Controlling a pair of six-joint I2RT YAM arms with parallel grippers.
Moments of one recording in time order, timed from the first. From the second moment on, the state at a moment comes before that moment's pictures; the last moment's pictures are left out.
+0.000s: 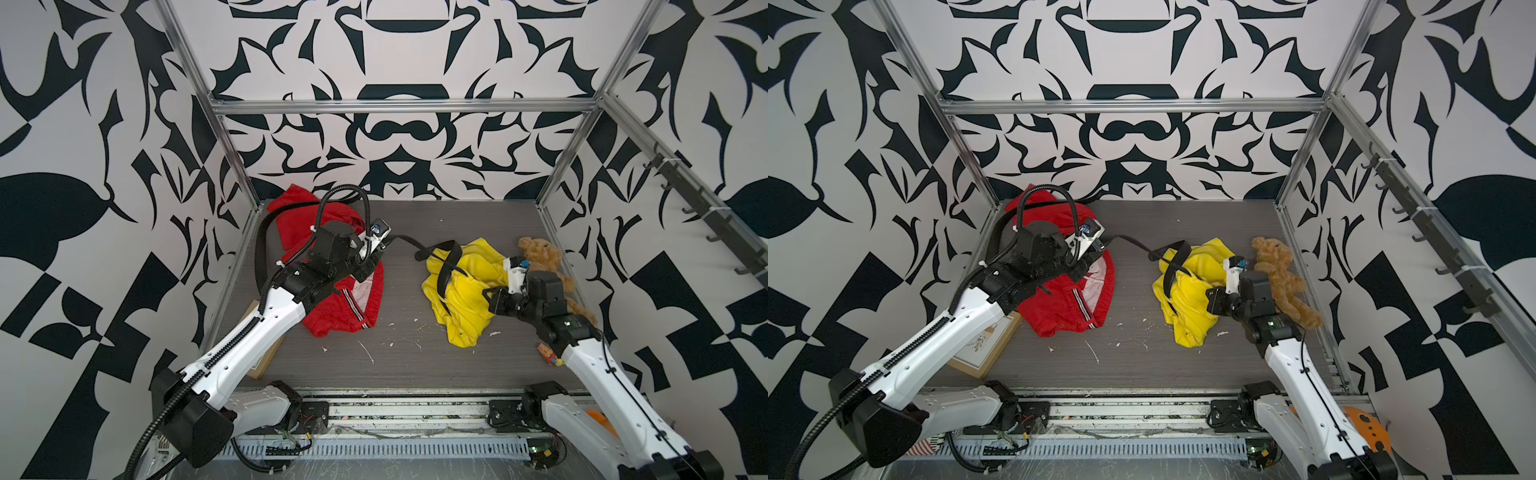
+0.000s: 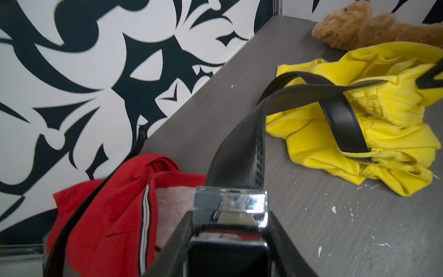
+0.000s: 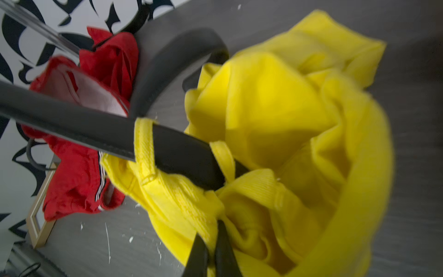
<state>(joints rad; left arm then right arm) -0.60 1.21 1.12 -0.45 0.02 0.33 0.21 0.78 0.54 -0.47 -0.29 0.46</state>
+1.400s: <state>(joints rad) -0.80 1.03 0.84 -0.54 -0.19 0.03 0.19 1.80 1.11 -0.48 -0.26 0.23</state>
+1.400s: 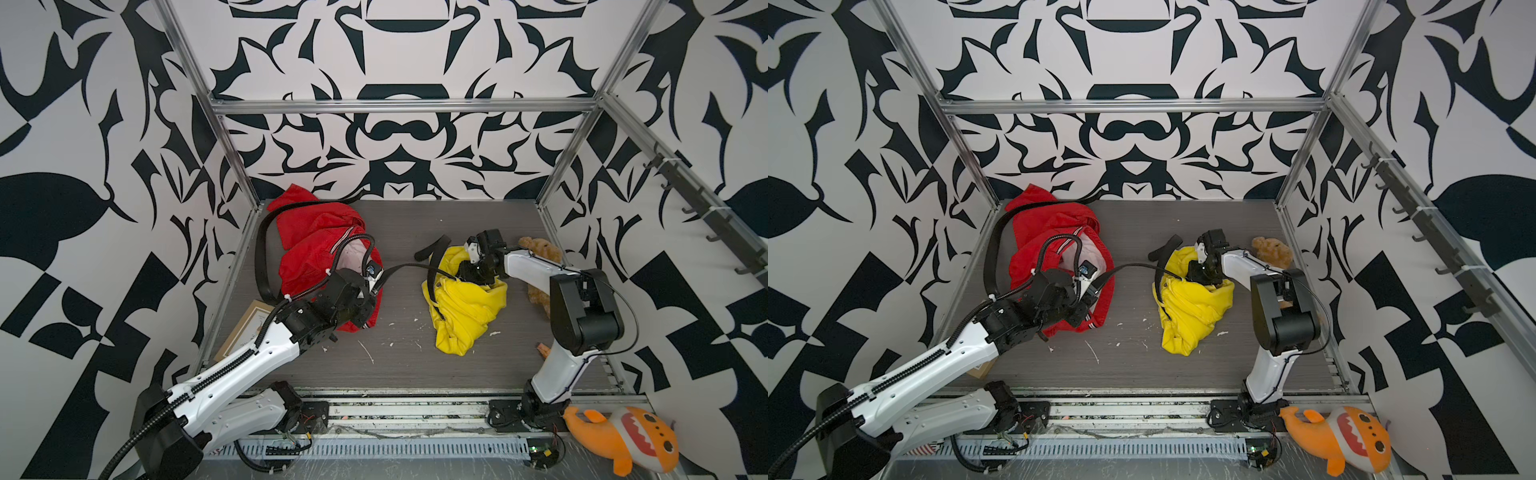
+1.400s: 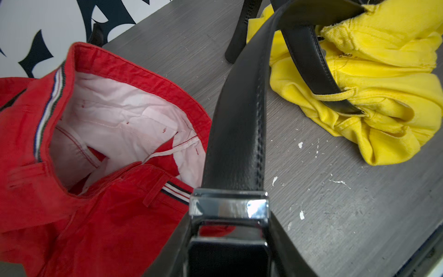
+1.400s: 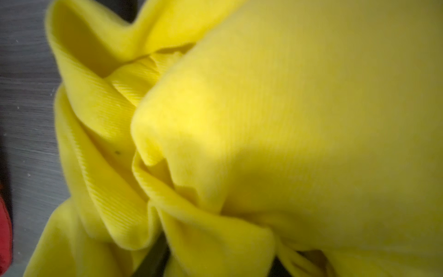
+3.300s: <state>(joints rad) -0.61 0.88 0.77 -0.59 -0.28 -0.01 0.52 1.17 1.00 -0.75 0.07 0.41</state>
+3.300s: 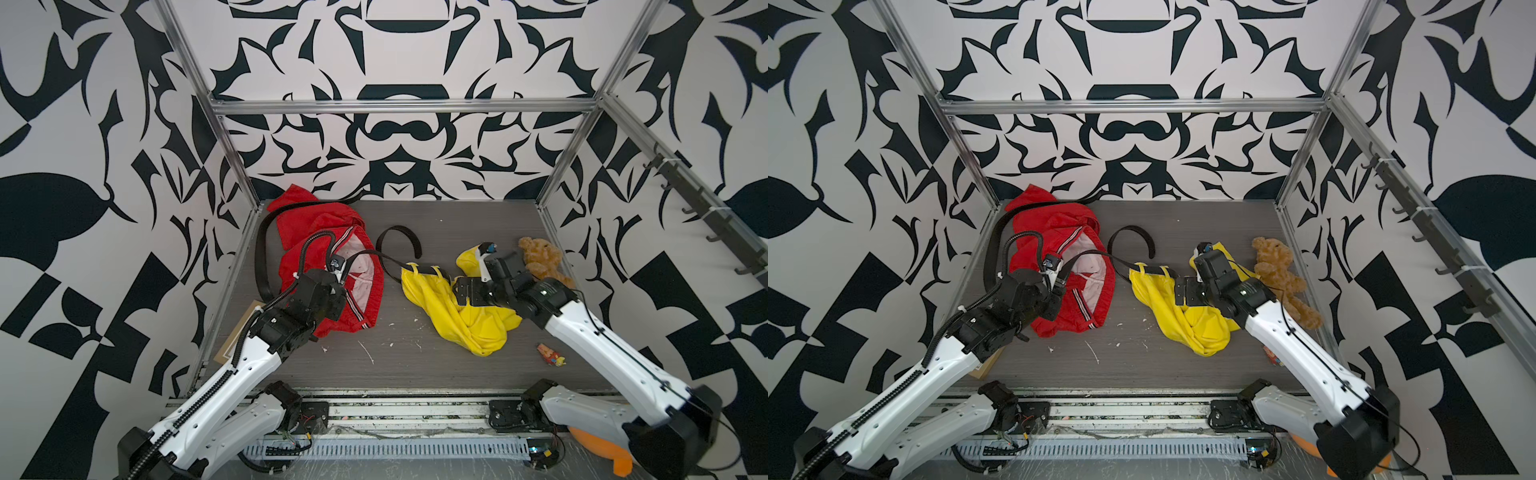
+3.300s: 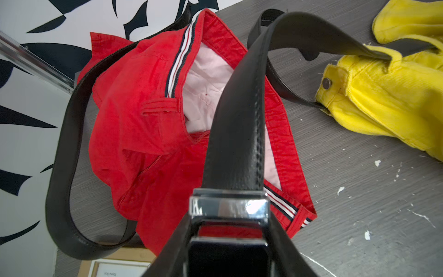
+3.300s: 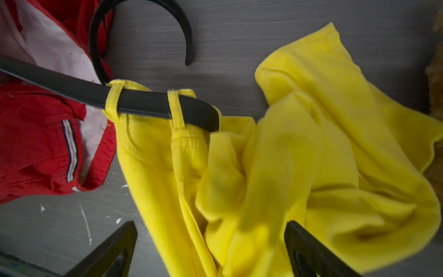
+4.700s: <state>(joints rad) -0.61 0.94 0.77 -0.62 -0.37 -0.02 0.51 1.48 0.90 -0.40 -0.09 0.41</state>
